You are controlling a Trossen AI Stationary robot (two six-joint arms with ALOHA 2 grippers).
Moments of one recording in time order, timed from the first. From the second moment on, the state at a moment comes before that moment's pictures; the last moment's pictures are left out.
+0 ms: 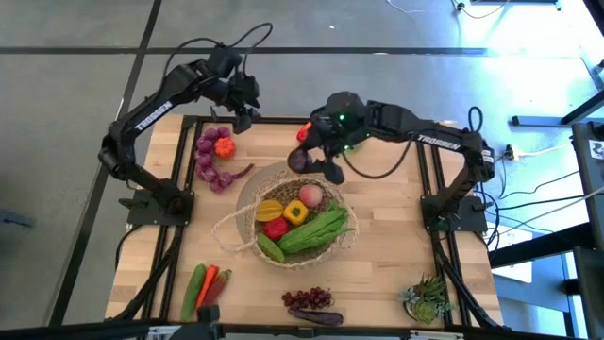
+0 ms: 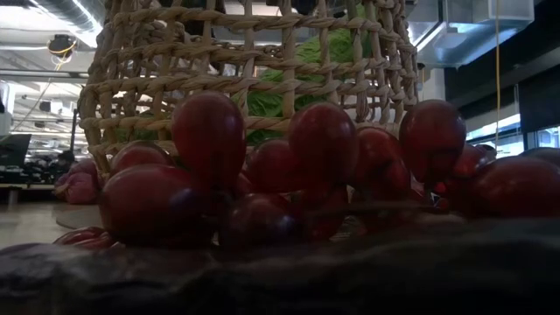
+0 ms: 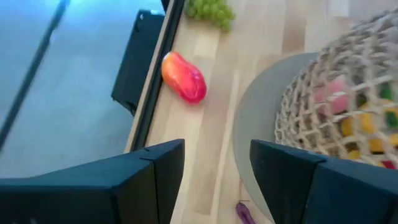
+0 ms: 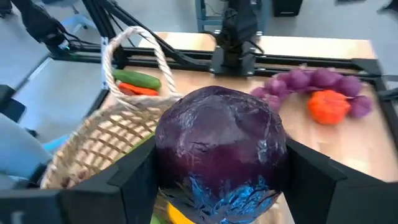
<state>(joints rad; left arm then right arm) 0.79 1.45 1.62 -0.99 0.28 0.48 -0.19 1.70 1.83 -0.72 -0.43 -0.14</state>
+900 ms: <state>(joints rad) 0.65 1.31 1.62 -1.12 0.28 0.54 0.04 1.98 1.83 -0.68 -0.10 0.17</state>
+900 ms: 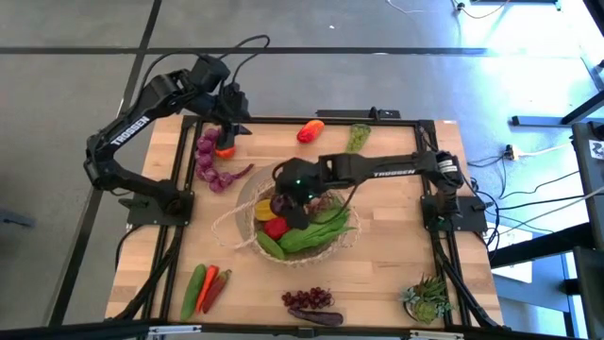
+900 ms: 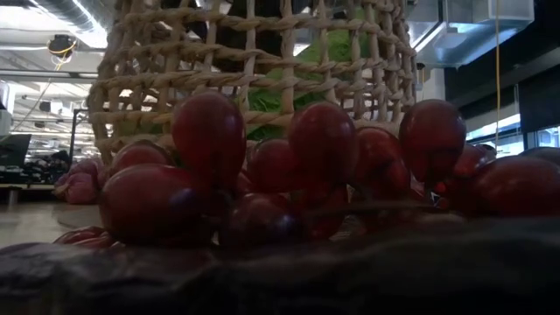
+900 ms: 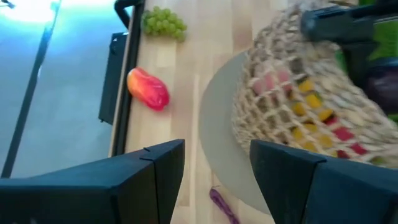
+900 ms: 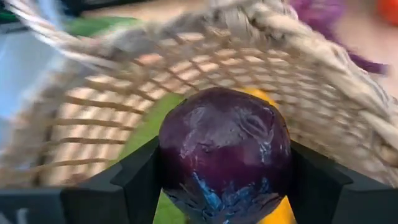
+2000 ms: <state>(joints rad) 0.59 1.31 1.62 -1.19 0.32 0.53 0.08 2.02 1.83 -0.69 0.27 0.15</state>
